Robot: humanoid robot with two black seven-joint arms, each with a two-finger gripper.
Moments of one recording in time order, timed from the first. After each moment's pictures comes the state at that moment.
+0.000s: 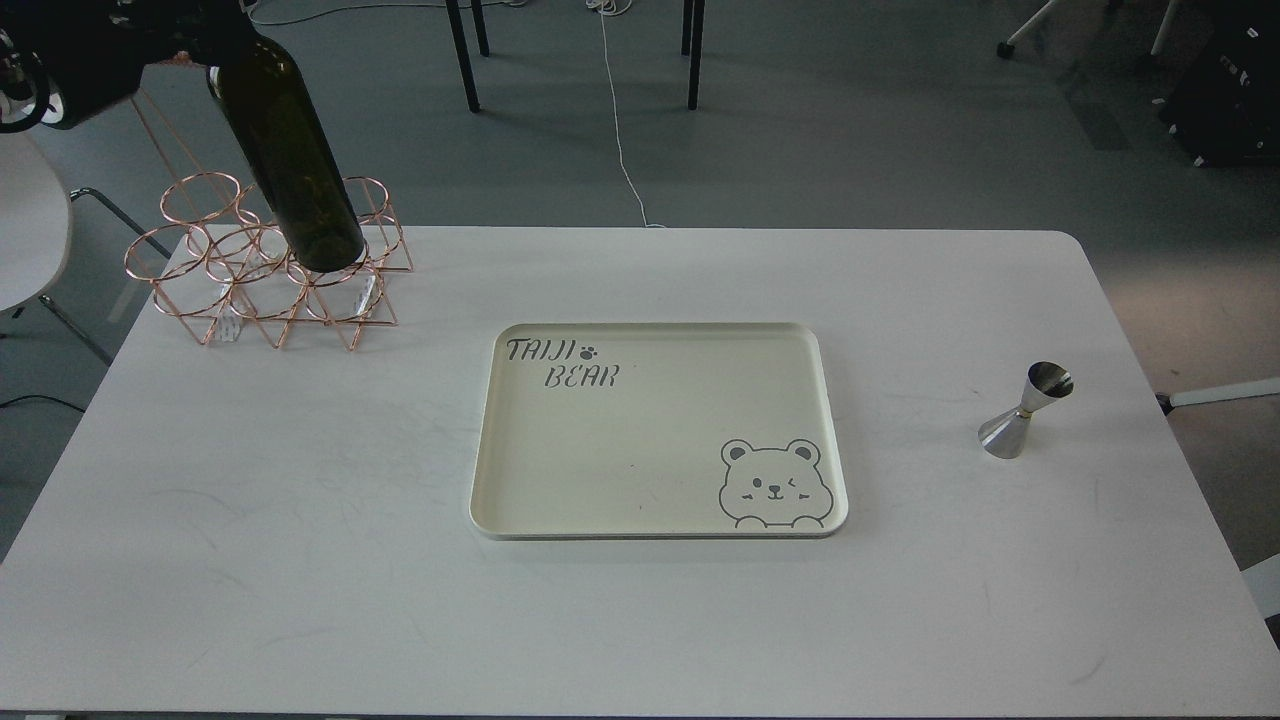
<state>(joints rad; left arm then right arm) -1.09 0.90 -0.51 -1.08 1.64 -0.10 -0.24 1.02 -0.65 0.43 0.44 -0.21 0.24 0.49</state>
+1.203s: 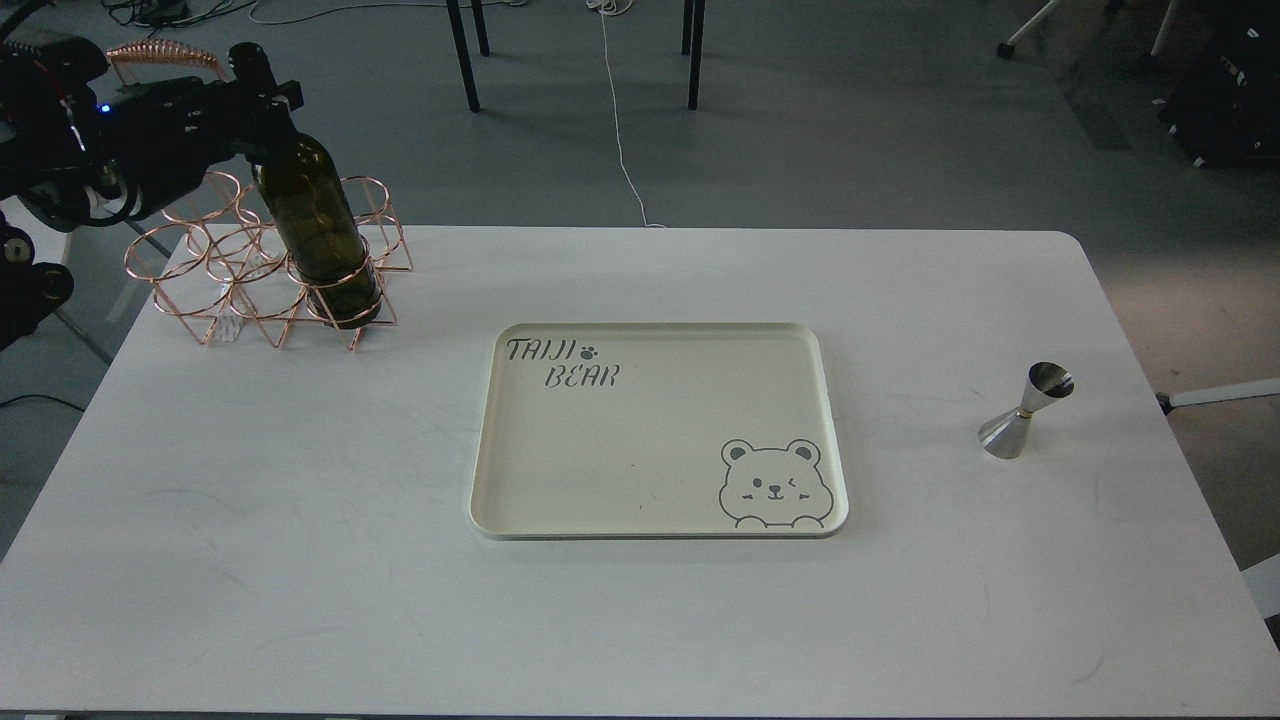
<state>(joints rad) -1.03 0.81 -0.37 -1.00 1.62 0.01 -0.24 1.02 -0.65 0.43 0.44 -0.21 0.24 0.49</state>
